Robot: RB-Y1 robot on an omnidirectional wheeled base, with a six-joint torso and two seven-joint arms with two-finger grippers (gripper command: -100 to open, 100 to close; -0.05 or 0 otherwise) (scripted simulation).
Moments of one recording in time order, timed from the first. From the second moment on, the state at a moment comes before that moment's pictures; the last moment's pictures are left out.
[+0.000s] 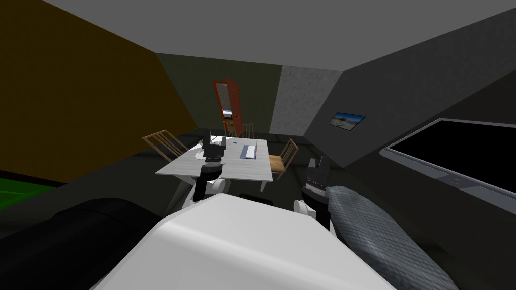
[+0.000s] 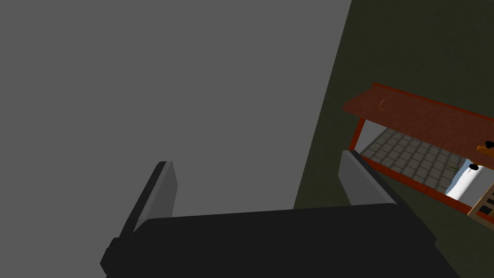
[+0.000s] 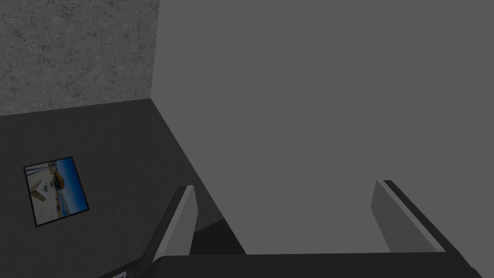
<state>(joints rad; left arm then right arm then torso) 0.49 0.00 0.00 -2.33 0.05 -0.50 0.14 0.54 0.04 0.02 -2.23 0.00 -0.55 0.17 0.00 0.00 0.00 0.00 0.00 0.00</state>
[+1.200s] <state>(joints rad) 0.48 0.04 0.01 -2.31 0.06 -0.50 0.14 0.54 0.04 0.02 -2.23 0.00 -0.55 0.17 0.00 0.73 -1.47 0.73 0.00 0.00</state>
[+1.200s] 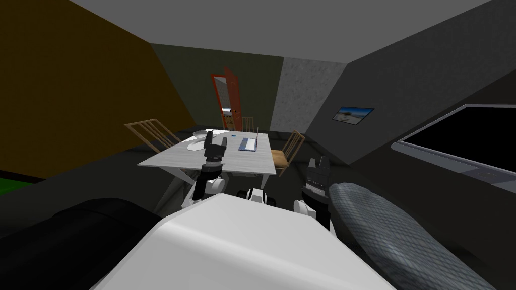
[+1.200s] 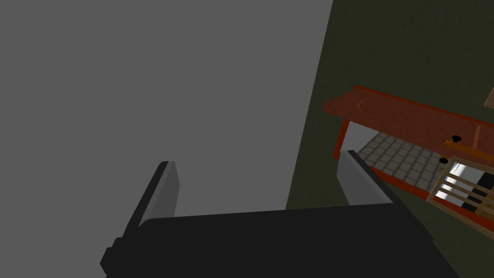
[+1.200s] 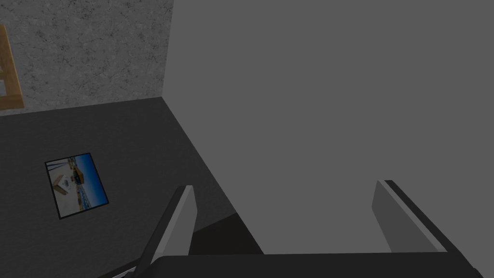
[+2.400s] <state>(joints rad) 0.23 0.17 0.10 -2.06 0.14 -0.31 0.11 0.54 0.04 0.02 -2.23 0.00 -0.55 0.17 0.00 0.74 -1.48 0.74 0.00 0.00</state>
